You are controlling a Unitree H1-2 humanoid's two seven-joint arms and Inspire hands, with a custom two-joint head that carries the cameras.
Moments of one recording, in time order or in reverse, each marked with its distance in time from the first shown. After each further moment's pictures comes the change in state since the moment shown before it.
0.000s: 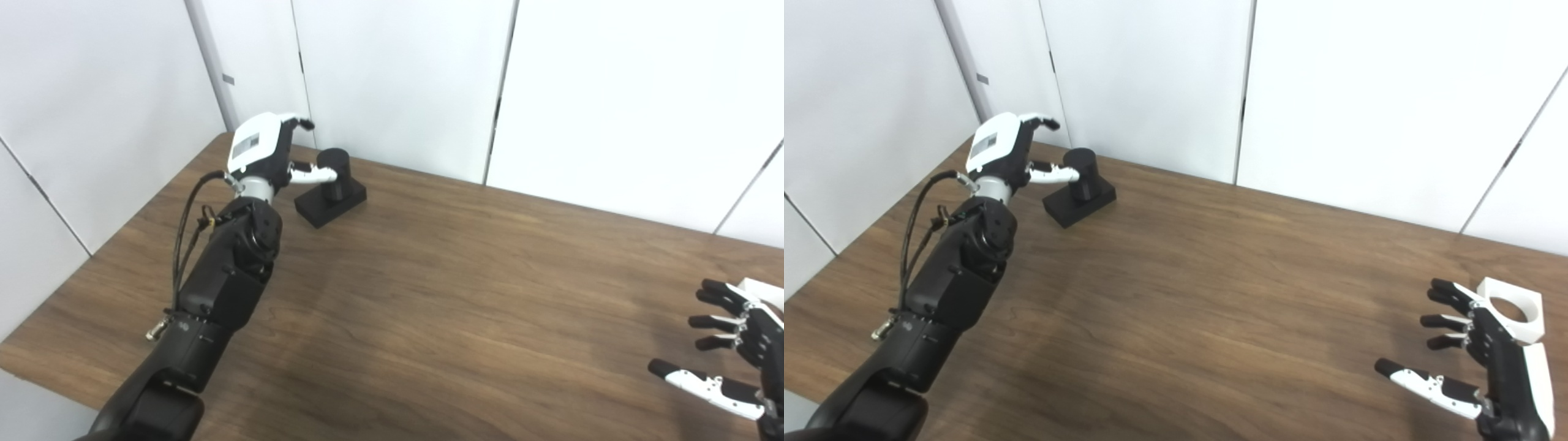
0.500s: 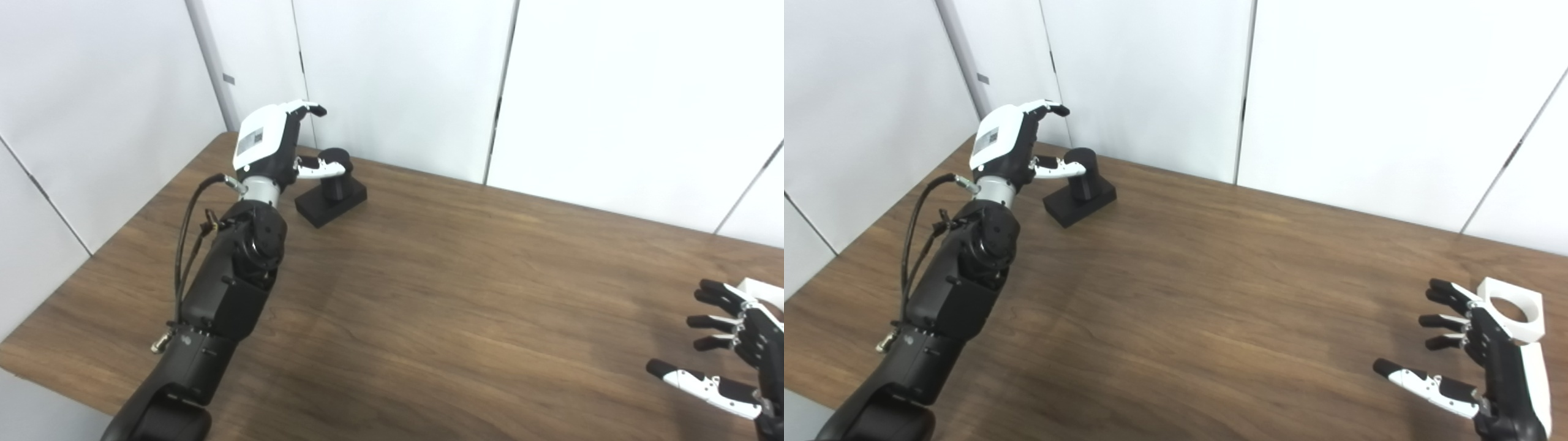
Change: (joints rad) left arm 0.027 -0.039 0.047 -0.113 -0.005 -0.089 0.035; right arm -0.003 0.000 0.004 0.015 -0.008 -0.001 0.000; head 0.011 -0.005
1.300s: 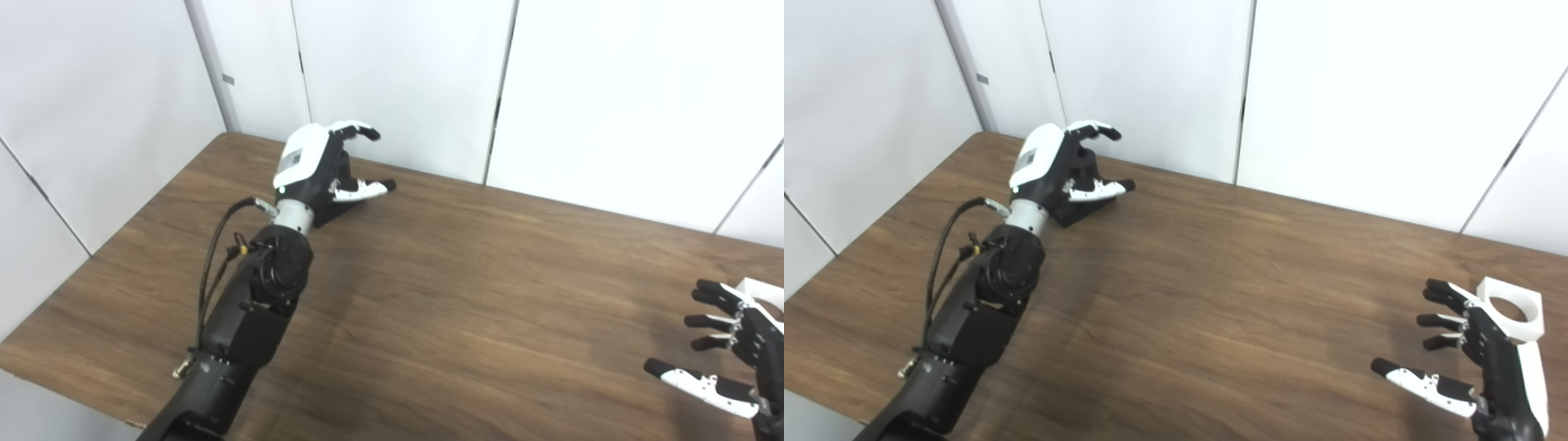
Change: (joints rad) left arm 0.052 -0.087 -0.020 -0.069 -0.056 -0.159 0.005; right arm -0.002 0.004 0.002 0.003 -0.002 0.000 0.000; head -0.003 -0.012
